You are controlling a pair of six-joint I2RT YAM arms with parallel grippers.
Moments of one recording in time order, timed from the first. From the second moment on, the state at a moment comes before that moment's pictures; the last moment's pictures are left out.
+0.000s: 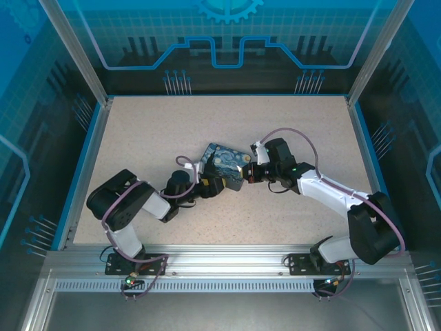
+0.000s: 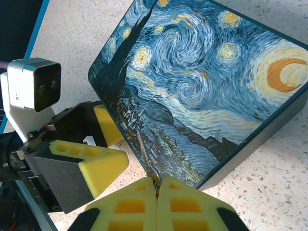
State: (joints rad) left arm -0.55 1.75 0.37 1.00 0.31 -0.76; right arm 0.50 1.39 0.82 -0.19 -0.39 0.45
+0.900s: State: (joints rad) left arm -0.66 1.71 0.46 0.70 -0.02 -0.47; right arm 0.47 1.56 0.90 -0.10 -0.51 0.56
